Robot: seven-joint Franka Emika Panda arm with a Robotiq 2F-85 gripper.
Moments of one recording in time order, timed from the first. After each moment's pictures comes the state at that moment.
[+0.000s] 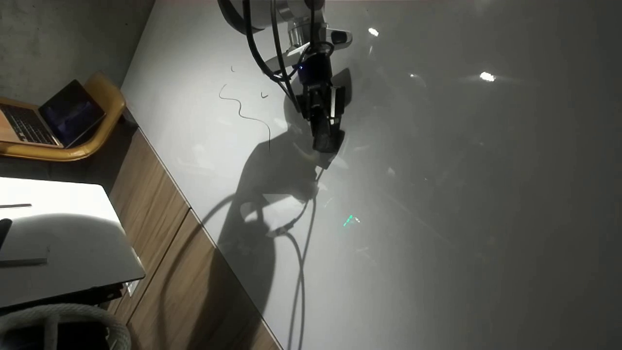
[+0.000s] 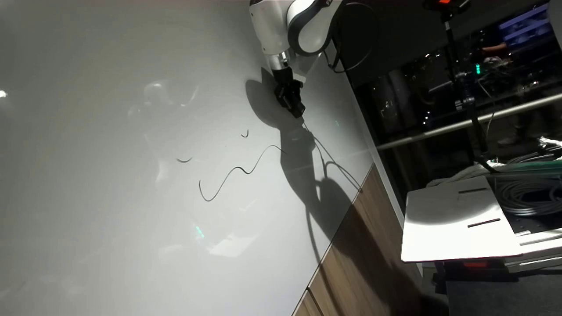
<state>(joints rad) -0.02 -0.03 -0.02 -1.96 -0.78 2.34 0.53</state>
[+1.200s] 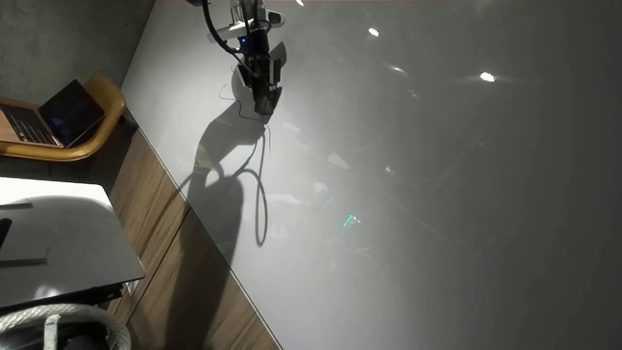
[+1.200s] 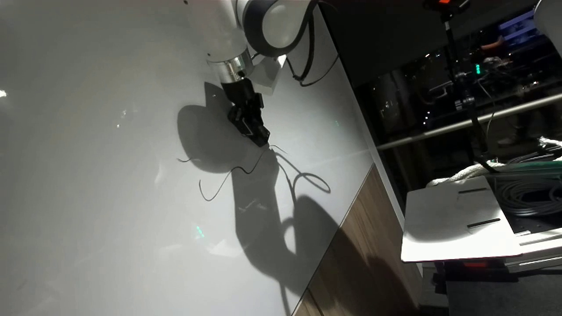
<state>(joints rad) 0.19 0.09 0.17 -1.83 -0.78 2.14 0.55</state>
